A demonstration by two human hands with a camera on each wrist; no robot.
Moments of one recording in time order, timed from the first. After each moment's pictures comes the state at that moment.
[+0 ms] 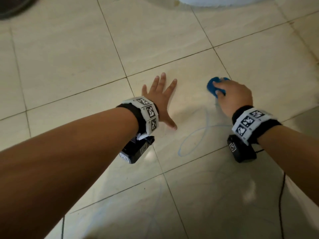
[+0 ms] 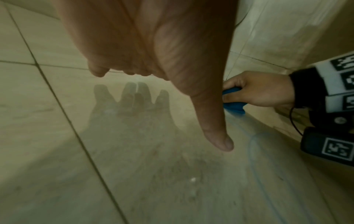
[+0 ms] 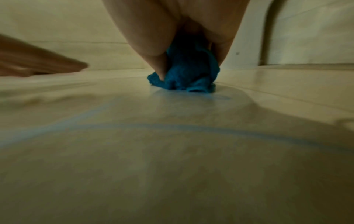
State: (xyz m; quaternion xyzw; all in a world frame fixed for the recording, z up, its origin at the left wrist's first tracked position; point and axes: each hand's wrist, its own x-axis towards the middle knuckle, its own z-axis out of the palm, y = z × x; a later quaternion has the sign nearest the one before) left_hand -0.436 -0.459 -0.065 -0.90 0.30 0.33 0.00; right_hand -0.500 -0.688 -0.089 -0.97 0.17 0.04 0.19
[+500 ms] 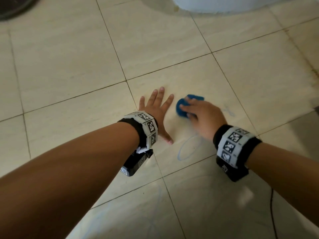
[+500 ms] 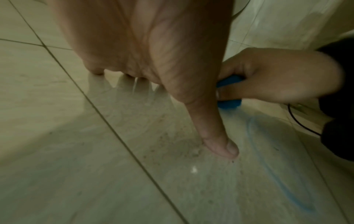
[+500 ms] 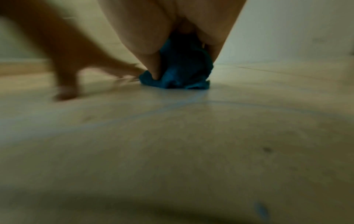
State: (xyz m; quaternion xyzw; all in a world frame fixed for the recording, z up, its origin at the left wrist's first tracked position) left_hand -0.451 -0.450 -0.081 -0.89 0.30 0.35 0.06; right_hand -0.522 -0.622 -0.090 -0.98 -0.01 0.08 0.20
